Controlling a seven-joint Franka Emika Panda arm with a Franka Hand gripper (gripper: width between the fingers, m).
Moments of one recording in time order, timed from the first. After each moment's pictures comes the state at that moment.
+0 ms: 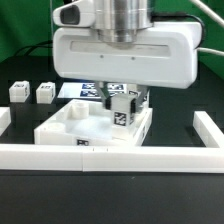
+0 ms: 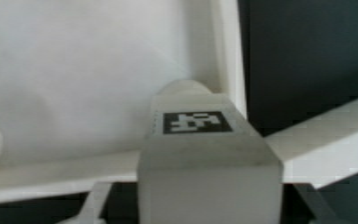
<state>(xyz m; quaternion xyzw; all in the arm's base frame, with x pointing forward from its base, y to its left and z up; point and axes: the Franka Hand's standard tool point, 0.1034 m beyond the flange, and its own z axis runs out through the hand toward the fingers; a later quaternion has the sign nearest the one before) 0.619 -0.014 0.075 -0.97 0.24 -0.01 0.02</state>
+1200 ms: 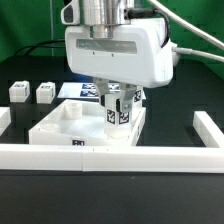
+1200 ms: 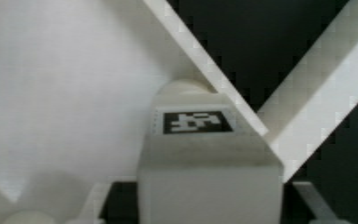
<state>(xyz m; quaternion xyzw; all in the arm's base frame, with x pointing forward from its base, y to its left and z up) 0.611 -0.012 0.074 -0.88 0.46 -0.04 0.05</state>
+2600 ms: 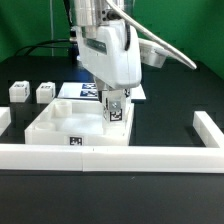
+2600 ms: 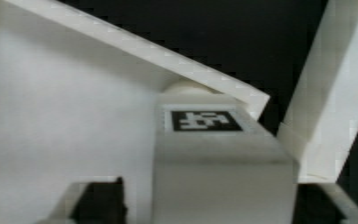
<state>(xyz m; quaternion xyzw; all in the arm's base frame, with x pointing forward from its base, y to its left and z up) 0.593 -0.020 0.071 -0.81 0.58 -0.01 0.05</state>
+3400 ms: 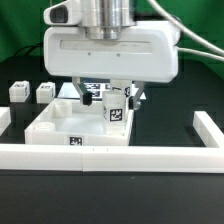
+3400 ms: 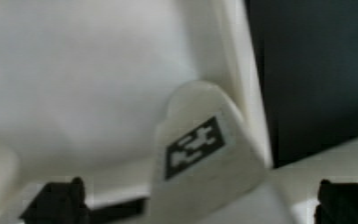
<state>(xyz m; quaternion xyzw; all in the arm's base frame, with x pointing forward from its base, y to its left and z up) 0.598 -0.006 0.071 -1.00 0.07 -0.05 0.01</state>
